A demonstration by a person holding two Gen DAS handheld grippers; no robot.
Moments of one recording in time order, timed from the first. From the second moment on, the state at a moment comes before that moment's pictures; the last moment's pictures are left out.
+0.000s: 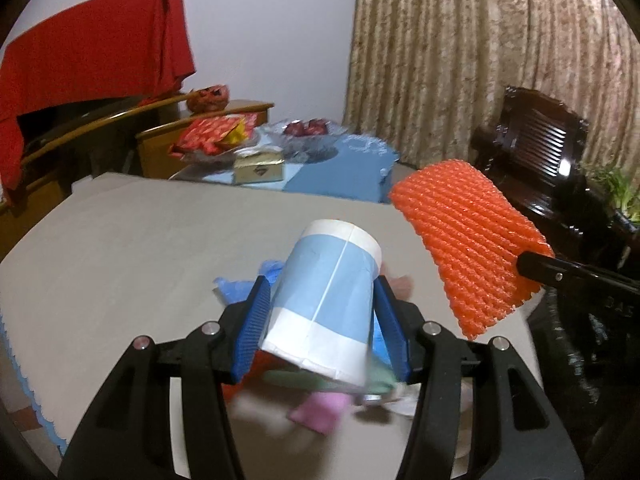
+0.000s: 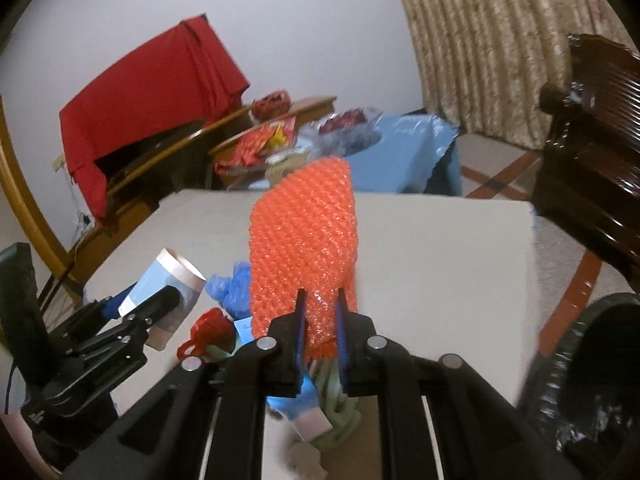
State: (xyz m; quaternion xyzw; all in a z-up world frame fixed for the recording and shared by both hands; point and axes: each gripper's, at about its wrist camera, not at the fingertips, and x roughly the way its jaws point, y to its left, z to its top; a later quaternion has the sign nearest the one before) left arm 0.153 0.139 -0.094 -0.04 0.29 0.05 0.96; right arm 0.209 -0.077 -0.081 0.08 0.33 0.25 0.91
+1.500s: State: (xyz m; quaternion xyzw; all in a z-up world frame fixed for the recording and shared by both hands) left arm 0.171 -0.130 -0.122 0.00 0.30 -0.24 0.92; right arm 0.091 -0.346 -0.109 0.12 0.32 -0.10 0.94
